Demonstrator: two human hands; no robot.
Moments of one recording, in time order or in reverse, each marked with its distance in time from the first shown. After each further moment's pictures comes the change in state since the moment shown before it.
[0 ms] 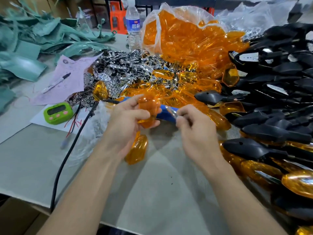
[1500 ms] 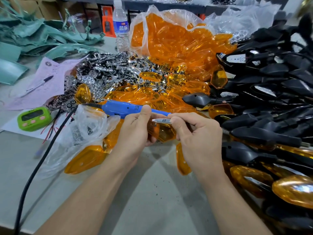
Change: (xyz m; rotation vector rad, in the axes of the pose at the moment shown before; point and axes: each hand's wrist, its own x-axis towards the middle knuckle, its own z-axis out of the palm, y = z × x) left_hand 0.008 -0.045 0.037 0.292 0.067 0.032; right_hand -0.004 0.015 -0.018 0.238 0.154 -0.061
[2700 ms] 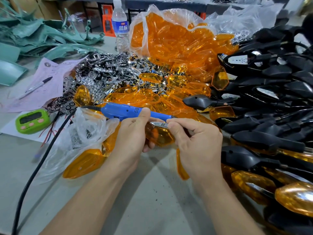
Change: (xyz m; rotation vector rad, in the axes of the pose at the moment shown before) left_hand 0.004 -0.001 -0.001 -0.053 0.022 -0.065; right_hand -0.003 -0.001 0.004 -0.030 0.035 0.027
